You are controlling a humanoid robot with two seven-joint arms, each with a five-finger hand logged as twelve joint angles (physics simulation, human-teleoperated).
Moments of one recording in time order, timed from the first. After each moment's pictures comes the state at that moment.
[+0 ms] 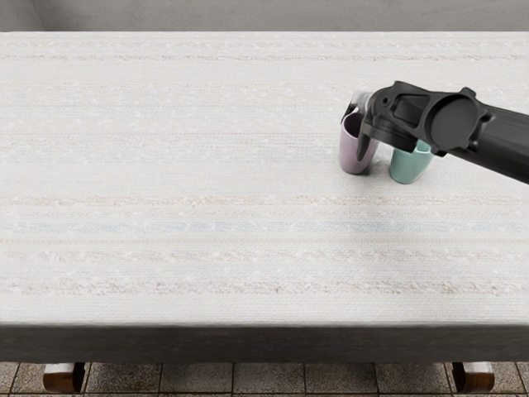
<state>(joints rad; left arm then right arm) -0.07 0.00 -0.05 -0.10 -0.06 -0.17 0.26 1.47 -0.14 -0.28 0.74 -0.55 -0.01 -0.61</state>
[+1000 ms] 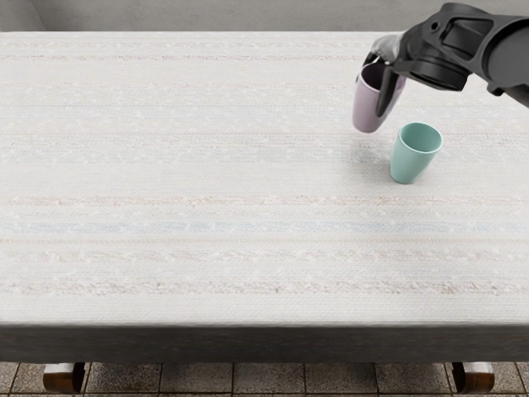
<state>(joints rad) -0.07 0.00 -0.04 -0.10 -0.06 -0.17 0.26 1.65 -0.28 -0.28 0.82 -0.50 0.12 -0.61</state>
